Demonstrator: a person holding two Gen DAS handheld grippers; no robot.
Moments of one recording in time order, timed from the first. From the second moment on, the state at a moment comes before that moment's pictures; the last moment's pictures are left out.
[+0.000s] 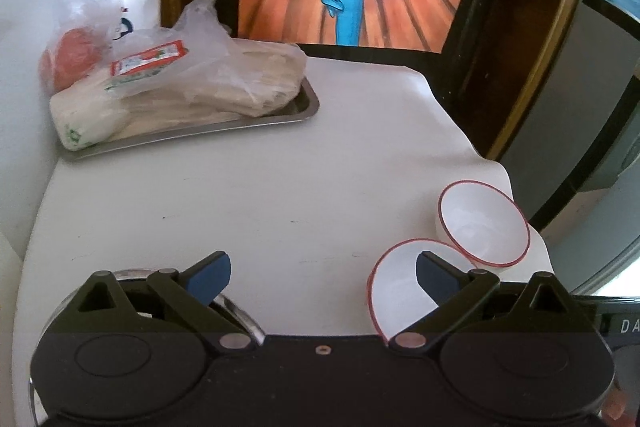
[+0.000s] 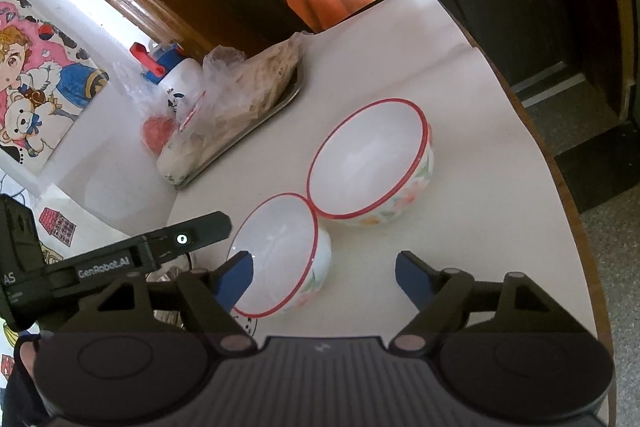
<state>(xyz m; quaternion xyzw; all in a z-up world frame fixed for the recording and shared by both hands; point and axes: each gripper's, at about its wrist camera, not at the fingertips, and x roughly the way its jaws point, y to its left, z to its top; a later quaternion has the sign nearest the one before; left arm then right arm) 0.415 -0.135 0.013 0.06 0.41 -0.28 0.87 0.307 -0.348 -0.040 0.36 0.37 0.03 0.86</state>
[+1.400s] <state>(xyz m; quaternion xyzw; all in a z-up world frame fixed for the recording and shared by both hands) 0.422 -0.139 -0.017 -0.03 0.50 -0.31 0.81 0.310 -0.333 -0.038 0.32 0.37 0.03 0.87</state>
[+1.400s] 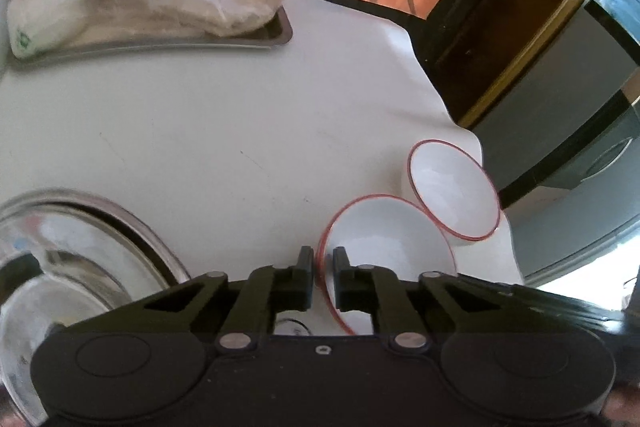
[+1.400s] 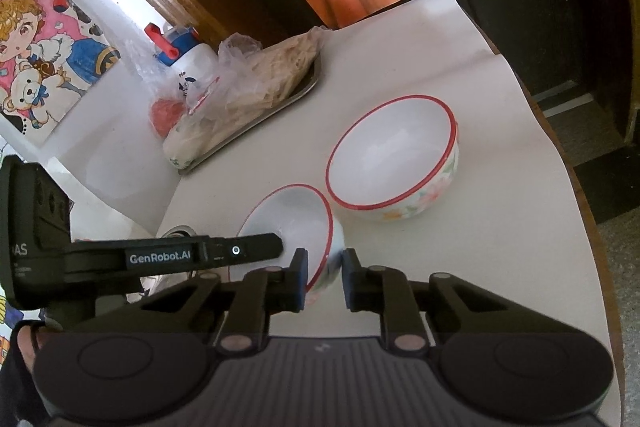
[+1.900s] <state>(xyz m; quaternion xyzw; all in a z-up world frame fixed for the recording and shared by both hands) 0.390 -0.128 0.020 -0.05 0.49 -0.29 0.82 0.281 -0.329 -0.005 0.33 0.36 0.04 0.87</state>
